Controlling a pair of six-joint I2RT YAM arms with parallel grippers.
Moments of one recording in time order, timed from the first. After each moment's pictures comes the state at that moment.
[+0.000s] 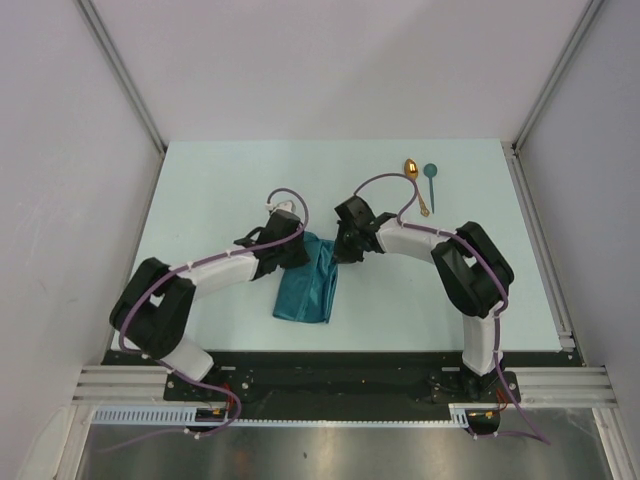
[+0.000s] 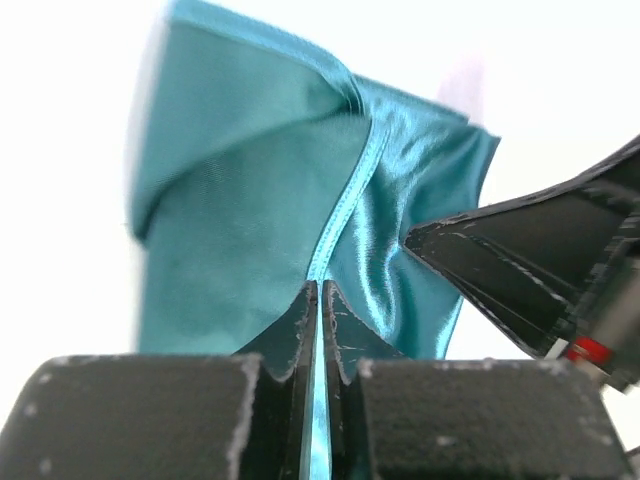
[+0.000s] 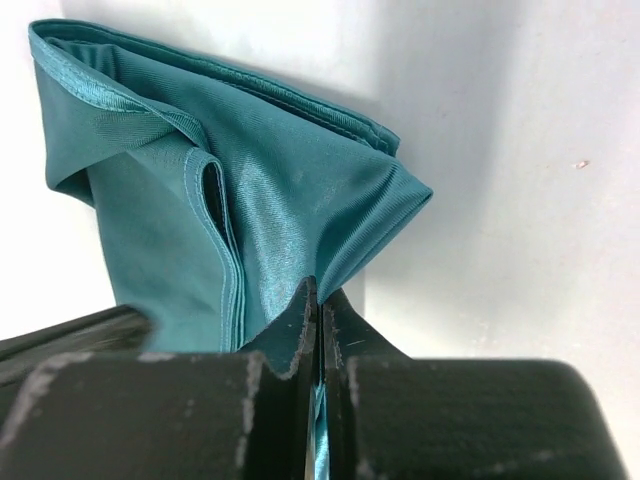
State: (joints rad) left arm -0.59 1.57 0.85 -0.11 -0.07 -0.71; right arm 0.69 1.96 1.29 -0.32 -0.06 0.83
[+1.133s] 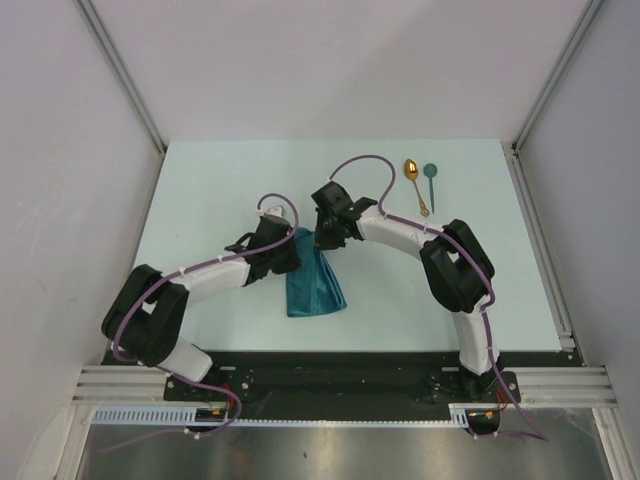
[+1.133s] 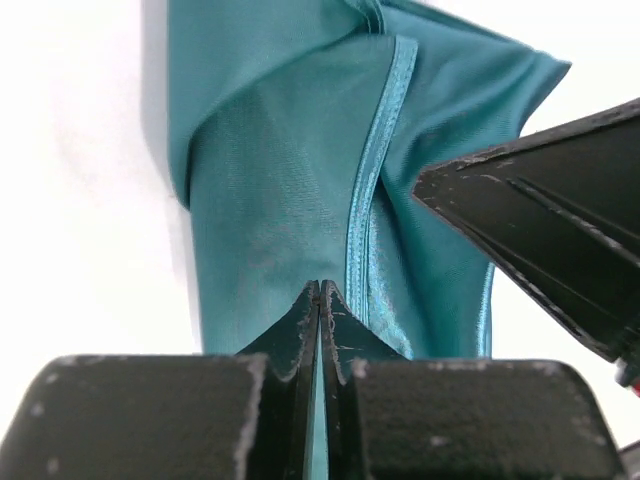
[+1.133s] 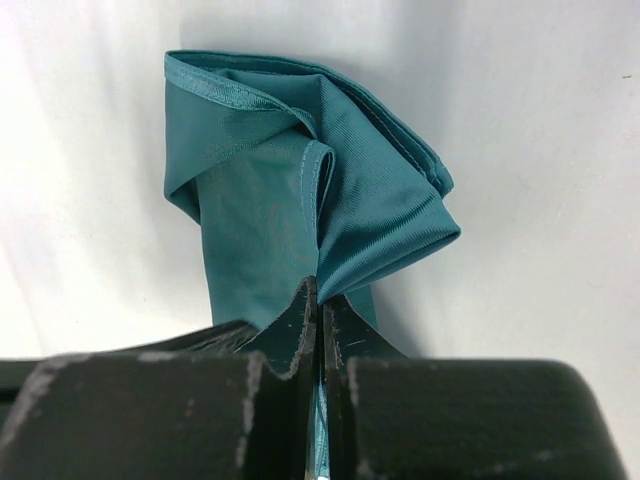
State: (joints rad) left arm -0.55 1.52 0.76 -0.08 -0.04 -0.71; right arm 0.76 2.06 1.58 -0.48 0.00 0.77
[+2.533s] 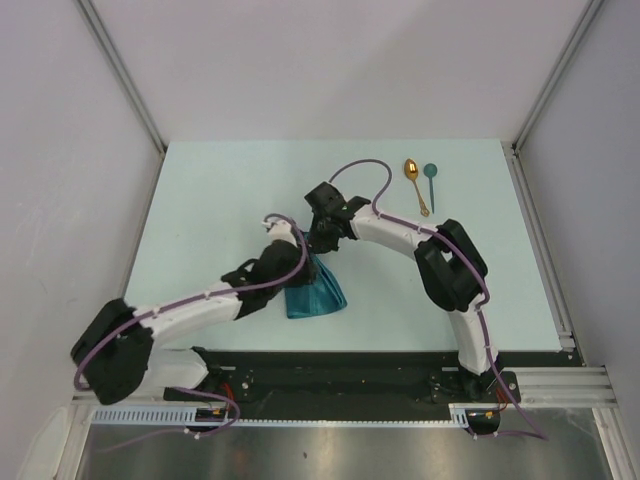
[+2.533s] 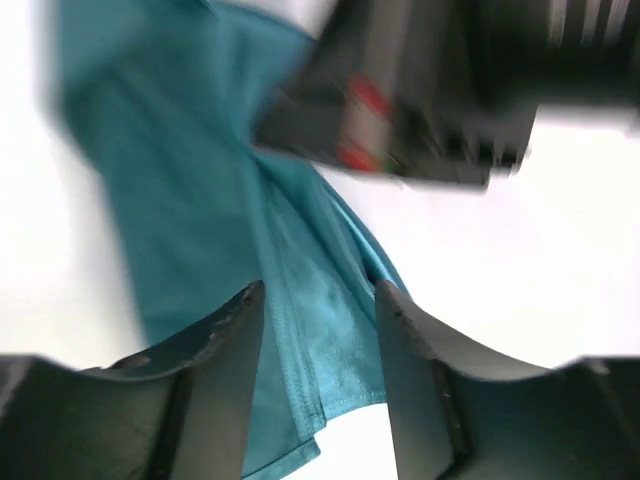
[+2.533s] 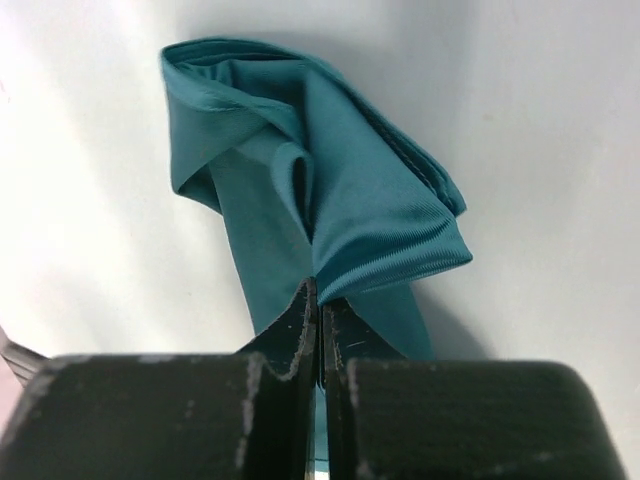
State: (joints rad) left arm -0.82 1.30 0.62 0.01 -0.29 -0.69; right arm 0.78 2.10 1.65 -0.55 -0.02 0.94
